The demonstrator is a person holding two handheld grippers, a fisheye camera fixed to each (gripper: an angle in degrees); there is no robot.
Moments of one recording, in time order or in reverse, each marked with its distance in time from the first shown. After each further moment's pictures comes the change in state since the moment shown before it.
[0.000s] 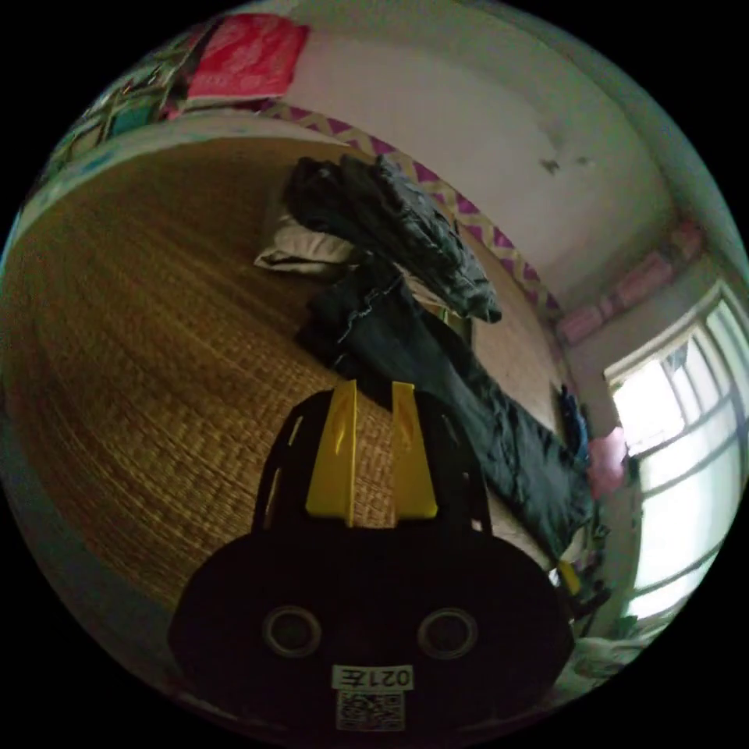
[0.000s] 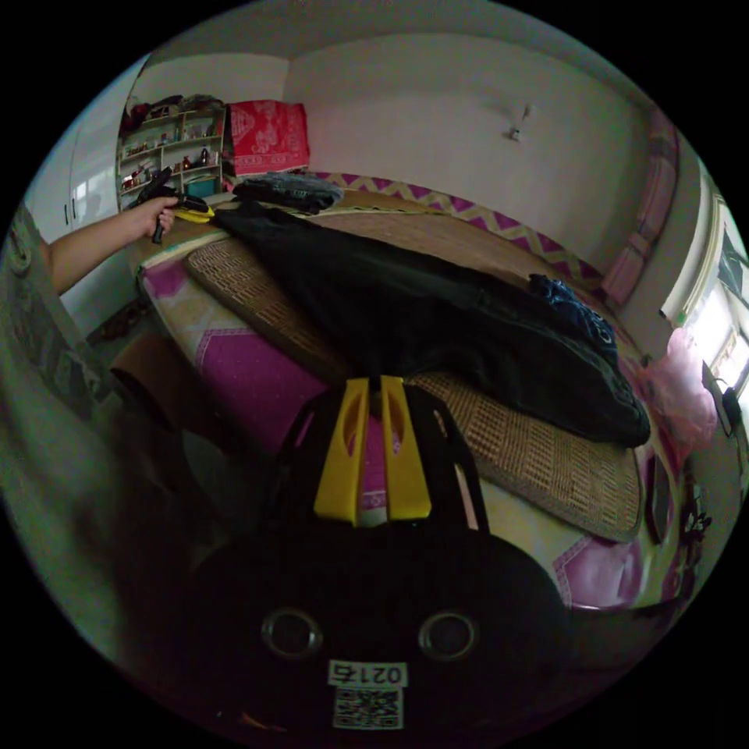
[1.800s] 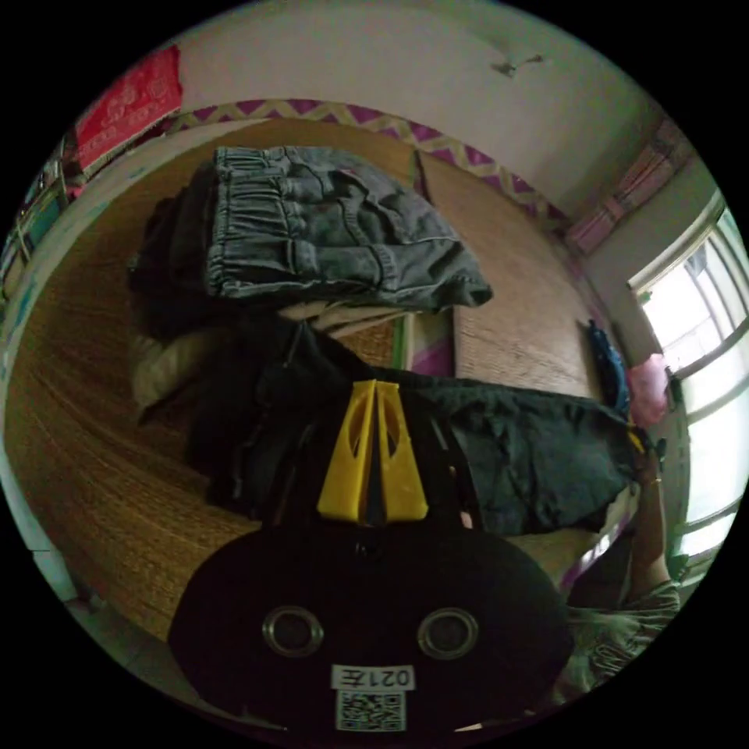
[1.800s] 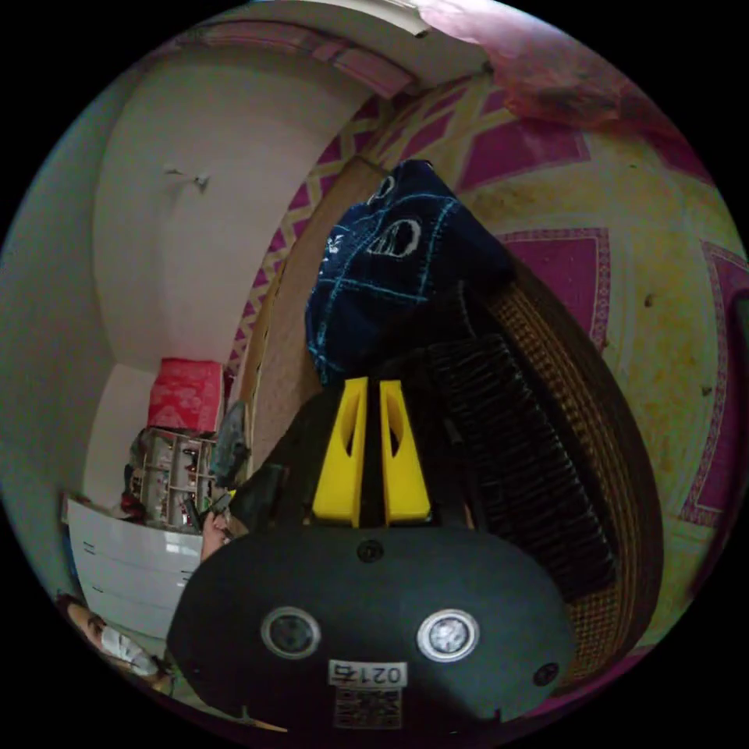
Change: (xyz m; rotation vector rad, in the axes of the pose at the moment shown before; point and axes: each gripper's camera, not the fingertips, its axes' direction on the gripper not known) left arm 0.127 -0.011 -0.118 -0.203 -0.186 0.357; right arm 0.571 -0.238 -0.121 0.019 -0.432 1.137
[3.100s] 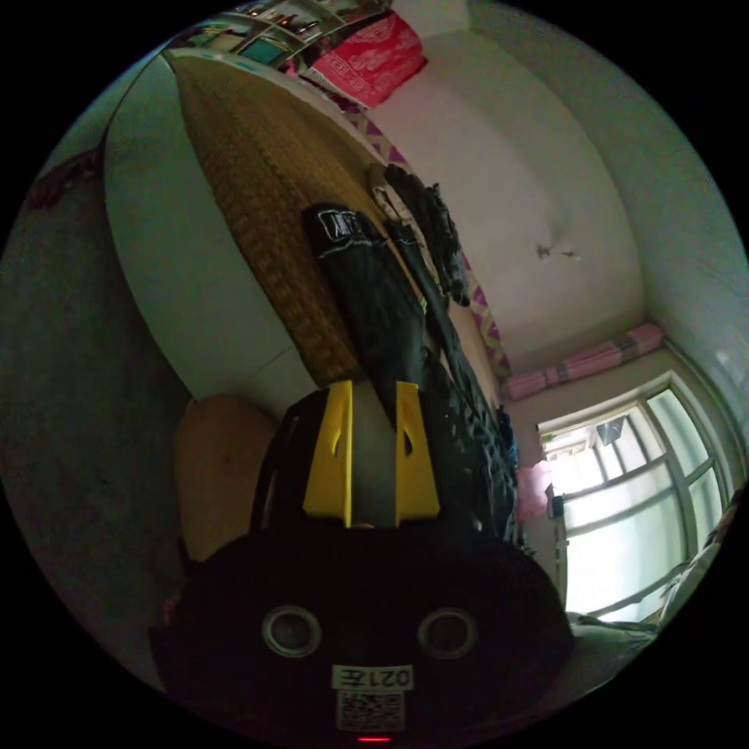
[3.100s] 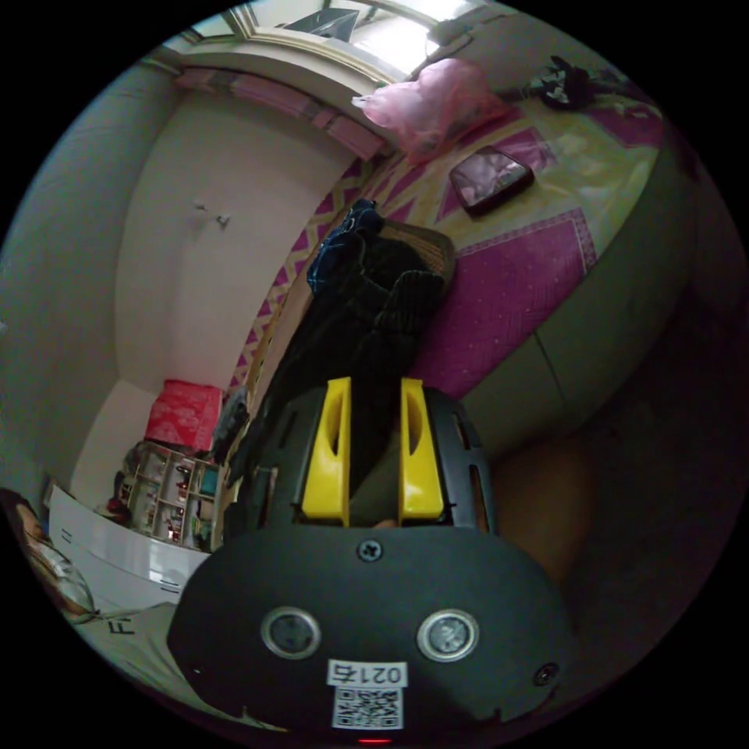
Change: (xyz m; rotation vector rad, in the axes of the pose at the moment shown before) left arm -0.170 0.453 -0.155 0.378 0.412 -0.604; right arm 0.005 0.281 -0.169 0.220 0.029 0.025
